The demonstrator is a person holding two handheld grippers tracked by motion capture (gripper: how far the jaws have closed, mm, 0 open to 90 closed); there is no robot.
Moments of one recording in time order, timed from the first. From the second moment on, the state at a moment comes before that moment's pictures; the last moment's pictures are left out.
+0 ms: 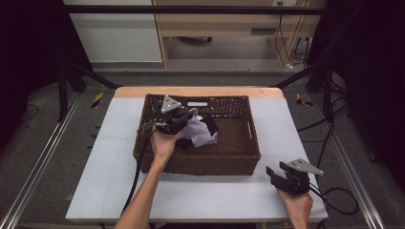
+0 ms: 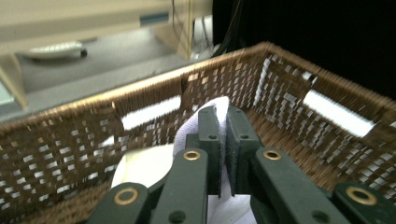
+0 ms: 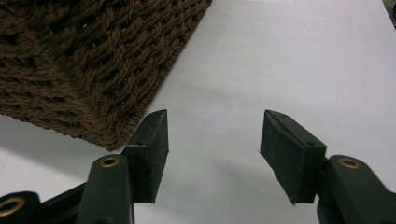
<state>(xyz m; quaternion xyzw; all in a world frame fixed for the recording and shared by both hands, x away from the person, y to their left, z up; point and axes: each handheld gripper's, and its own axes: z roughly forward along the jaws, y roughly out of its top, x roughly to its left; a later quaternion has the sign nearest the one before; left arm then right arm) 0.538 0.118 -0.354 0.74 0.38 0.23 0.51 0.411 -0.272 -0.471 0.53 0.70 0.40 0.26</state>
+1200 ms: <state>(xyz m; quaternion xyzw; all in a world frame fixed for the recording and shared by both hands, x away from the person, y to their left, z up) 0.410 0.151 -0.300 0.72 0.27 0.21 0.60 0.409 -0.272 -0.471 0.53 0.70 0.40 0.26</state>
